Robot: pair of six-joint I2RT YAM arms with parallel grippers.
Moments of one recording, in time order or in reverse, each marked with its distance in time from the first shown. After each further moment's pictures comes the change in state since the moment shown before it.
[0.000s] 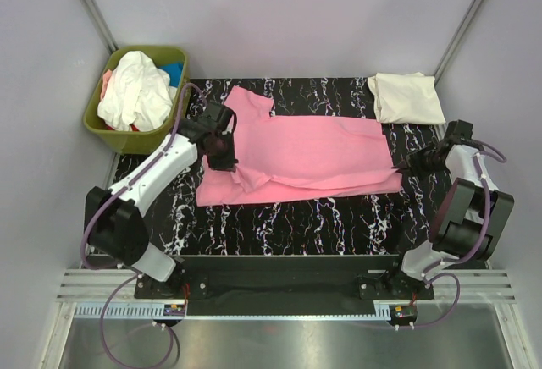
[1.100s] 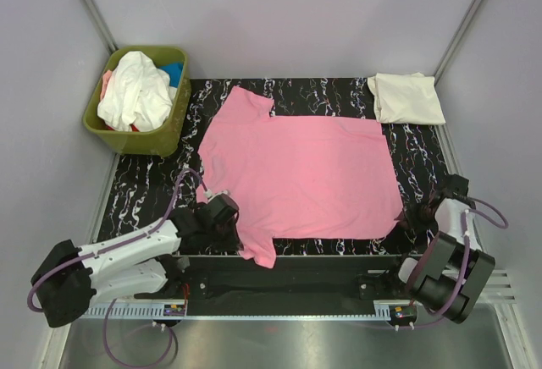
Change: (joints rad) left arm -0.428 -0.486 -0.816 0.330 0.020 -0.520; right arm -0.131 -0.365 -0.504 0.013 0.230 0.051
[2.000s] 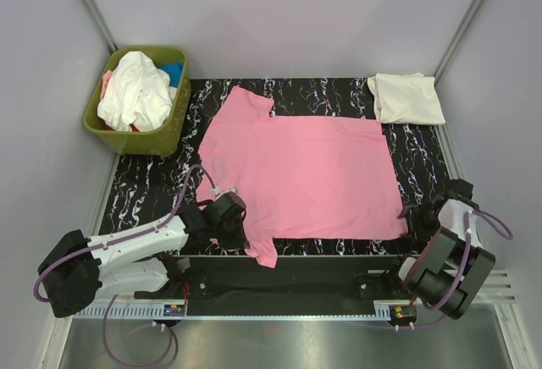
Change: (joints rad) left arm -0.034 0.071 0.062 0.014 0.001 0.003; right arm -0.063 -0.023 -0.017 -0.045 0.069 0.083
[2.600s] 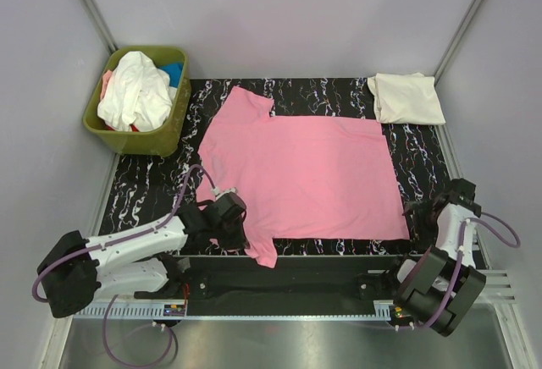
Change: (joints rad) left arm -0.013 -0.021 0.011 -0.023 -0.010 -0.011; right arm 0.001 -0.106 0.055 -0.141 0.082 0.067
